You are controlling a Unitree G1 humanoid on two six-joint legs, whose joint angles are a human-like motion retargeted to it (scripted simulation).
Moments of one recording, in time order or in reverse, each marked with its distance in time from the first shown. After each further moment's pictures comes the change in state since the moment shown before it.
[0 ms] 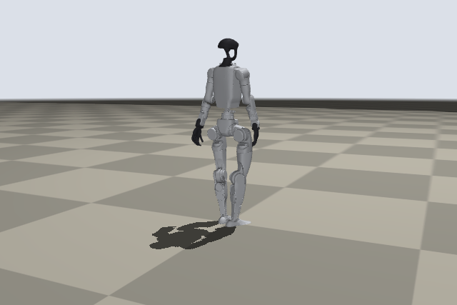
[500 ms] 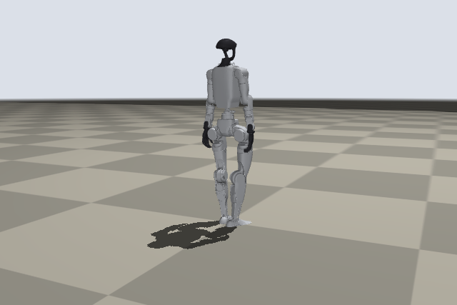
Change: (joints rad) left arm -0.173 -0.012 0.013 -0.030 -0.133 0.035 0.037; right arm 0.183 -0.083 -0.043 0.217 -0.167 0.034 -0.099; waist -0.007 -0.042 0.008; left_leg -0.003 -0.002 -0.022 0.005 0.006 0.006; right_leg 0.018 0.001 -0.021 -0.003 -0.005 0.002
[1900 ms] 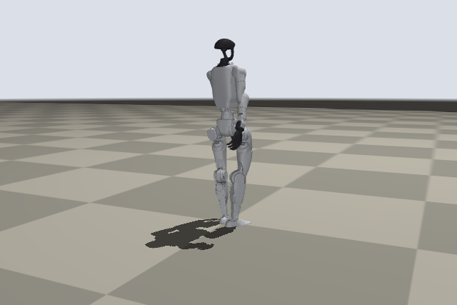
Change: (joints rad) left arm -0.348 -0.051 -0.195 -0.232 -0.070 -0.094 -0.078; right arm 0.264 -0.145 -0.249 0.099 0.103 0.044 -0.011; waist -0.038 -0.002 -0.010; left_leg -0.012 0.010 -0.002 0.003 0.001 0.003; right_leg -0.002 0.012 -0.002 -0.001 -0.004 -0.009
